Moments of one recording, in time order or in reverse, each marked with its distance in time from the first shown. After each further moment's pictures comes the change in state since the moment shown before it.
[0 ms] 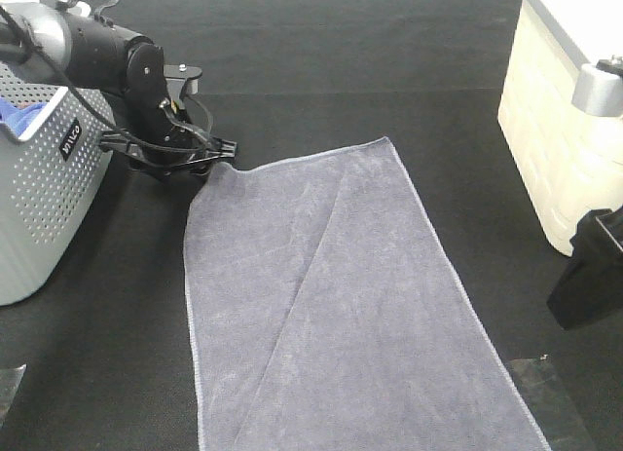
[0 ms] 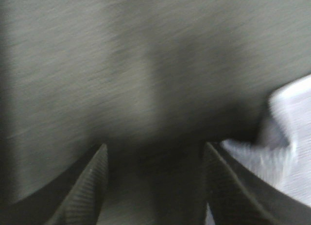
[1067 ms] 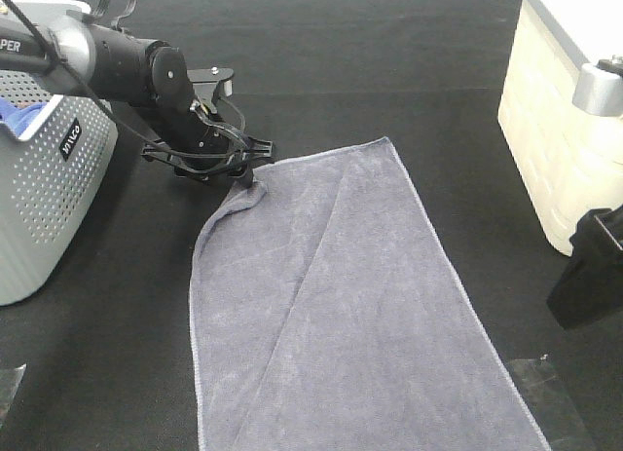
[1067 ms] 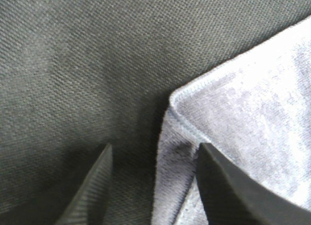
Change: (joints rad) left arm -0.050 0.016 0.000 -0.225 -0.084 0.167; right arm 0.000 0.000 0.000 0.000 0.000 0.008
